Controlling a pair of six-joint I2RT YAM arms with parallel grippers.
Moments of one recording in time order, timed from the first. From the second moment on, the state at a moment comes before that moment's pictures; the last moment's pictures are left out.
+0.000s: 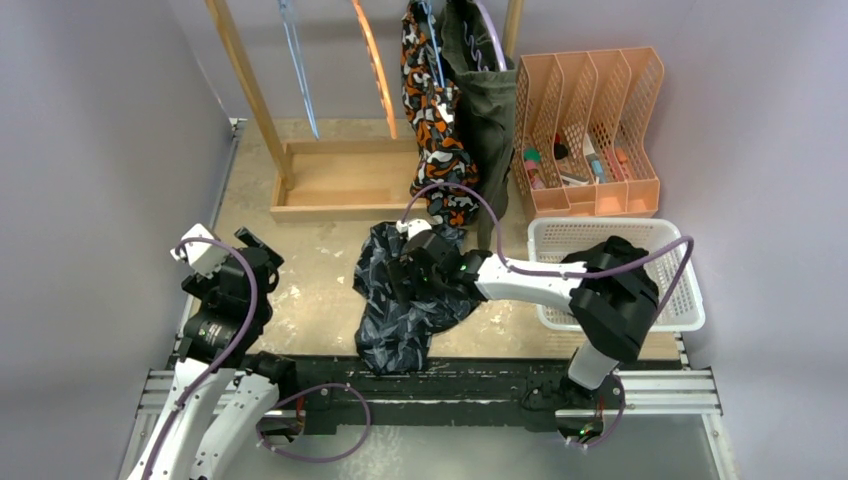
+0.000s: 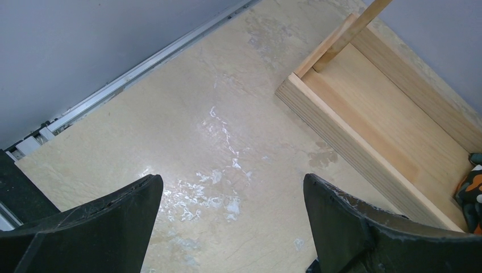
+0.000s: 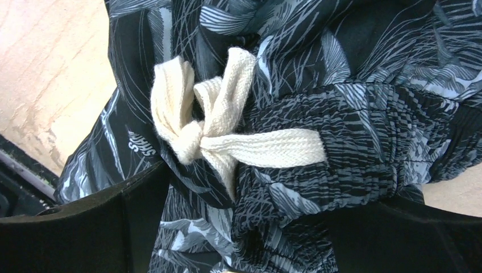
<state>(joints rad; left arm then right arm) -0.29 0.50 0.74 -0.81 -0.83 -0.77 0.99 1.65 1.00 -0.22 0.14 0.46</state>
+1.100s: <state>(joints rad) -0.29 0.51 0.74 -0.81 -0.83 -0.77 1.15 1.73 1.02 -0.28 0.53 0.66</state>
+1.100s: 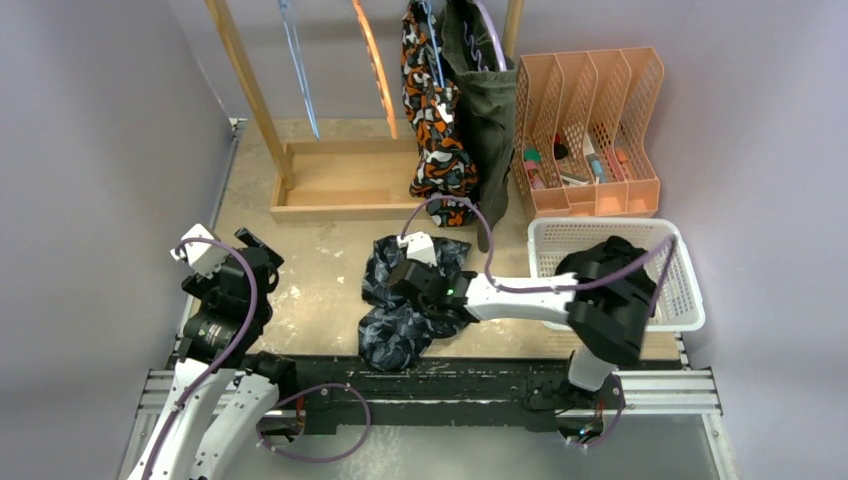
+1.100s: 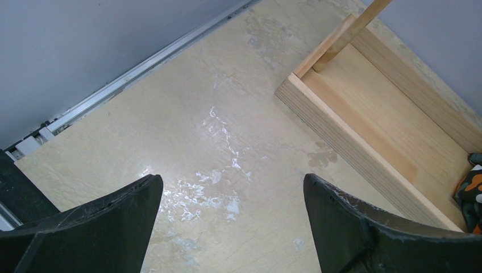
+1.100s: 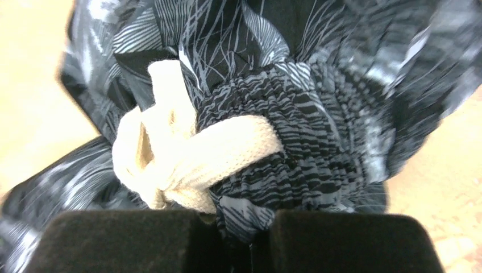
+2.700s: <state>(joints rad) -0.29 0.57 0.74 -0.81 -0.82 -0.77 0.94 0.88 1.09 -0.98 1.08 0.91</state>
